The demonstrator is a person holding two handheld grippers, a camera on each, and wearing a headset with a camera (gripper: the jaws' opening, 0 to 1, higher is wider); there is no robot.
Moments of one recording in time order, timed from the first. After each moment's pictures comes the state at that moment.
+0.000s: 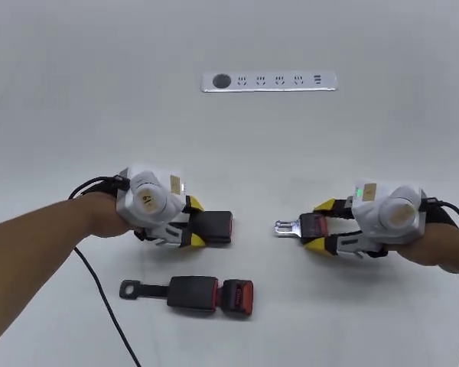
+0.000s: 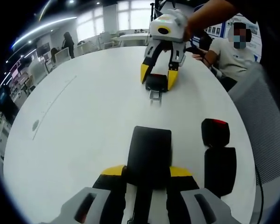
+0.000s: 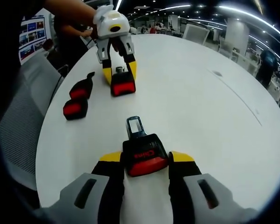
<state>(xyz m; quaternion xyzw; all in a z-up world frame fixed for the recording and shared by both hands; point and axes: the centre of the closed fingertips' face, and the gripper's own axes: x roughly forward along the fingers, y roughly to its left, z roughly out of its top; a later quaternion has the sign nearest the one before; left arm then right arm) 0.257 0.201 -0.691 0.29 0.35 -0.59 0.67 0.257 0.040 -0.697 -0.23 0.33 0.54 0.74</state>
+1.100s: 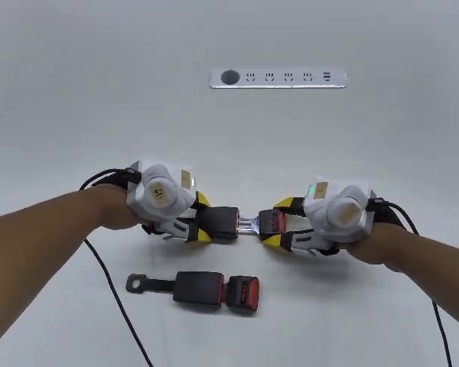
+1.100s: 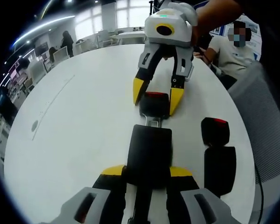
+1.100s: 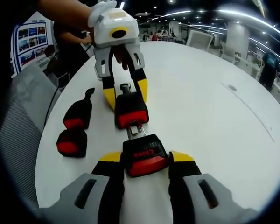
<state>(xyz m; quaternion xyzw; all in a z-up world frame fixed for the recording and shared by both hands) 0.258 0.202 -0.692 0.30 0.36 -0.59 0.66 0.259 0.114 -0.692 -0.20 0.30 0.56 0.74</state>
